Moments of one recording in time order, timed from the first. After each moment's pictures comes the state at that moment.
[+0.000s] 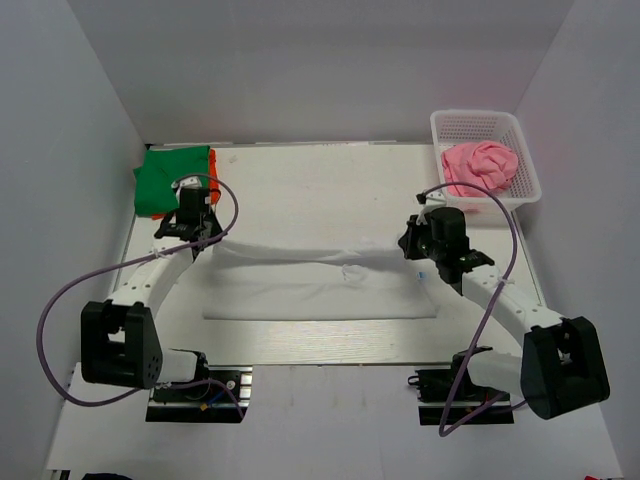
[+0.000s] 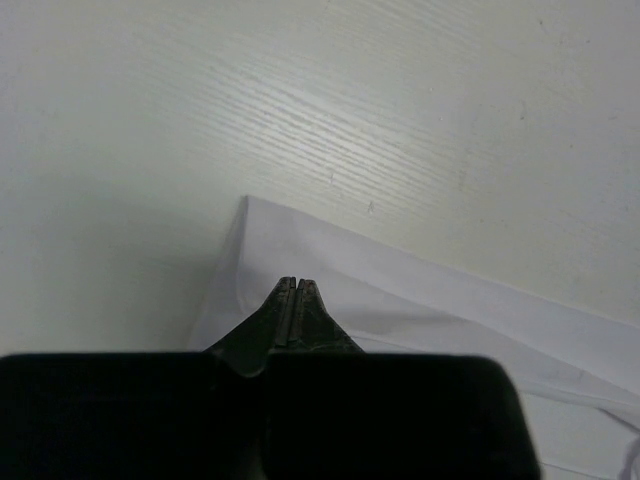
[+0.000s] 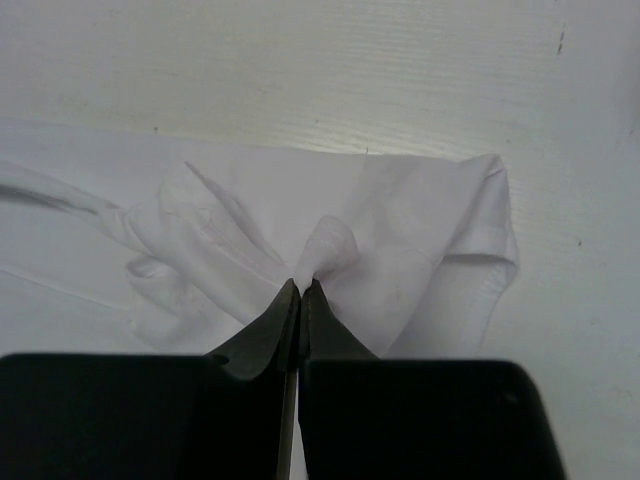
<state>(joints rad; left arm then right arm) -0.12 1.35 0.92 -0.37 -0.22 -0.45 0.33 1.20 0.65 -0.02 -0.10 0.19</state>
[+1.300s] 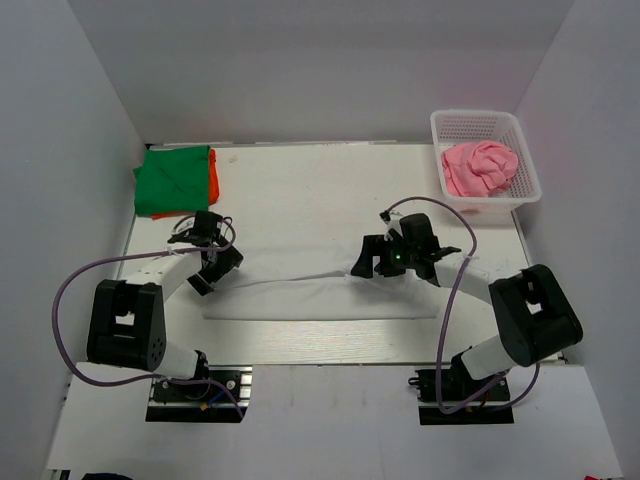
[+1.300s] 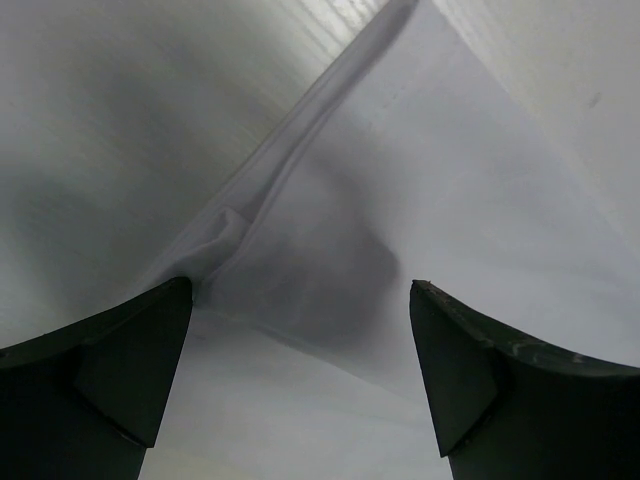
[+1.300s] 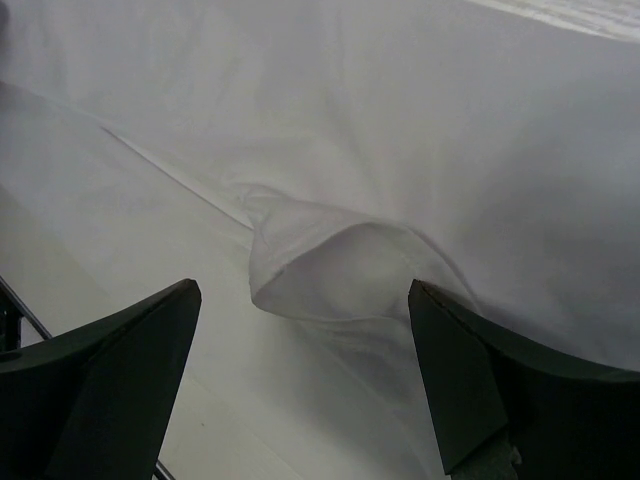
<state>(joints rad) -0.14 1.43 0.77 -0.54 -0.20 -0.88 0.44 1.48 0.66 0.04 -0.44 0.35</state>
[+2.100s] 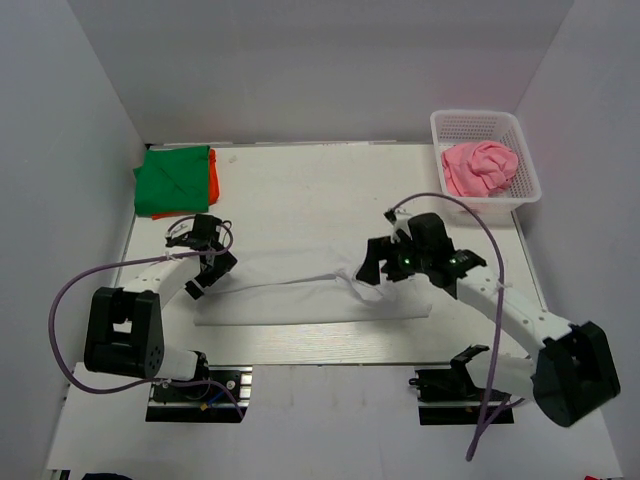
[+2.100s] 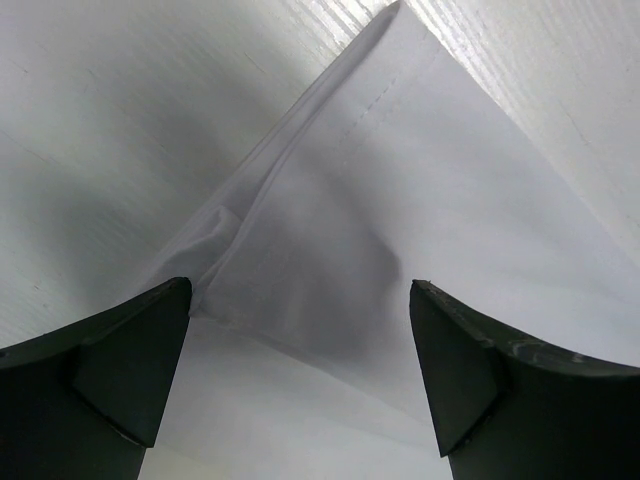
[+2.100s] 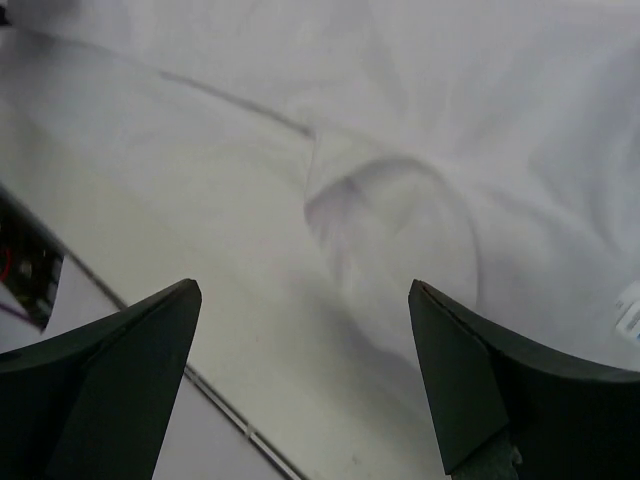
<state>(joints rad) -0.14 1.39 0.74 -0.58 -0.33 -0.89 0.52 1.11 0.69 -0.35 -0.39 0.31</state>
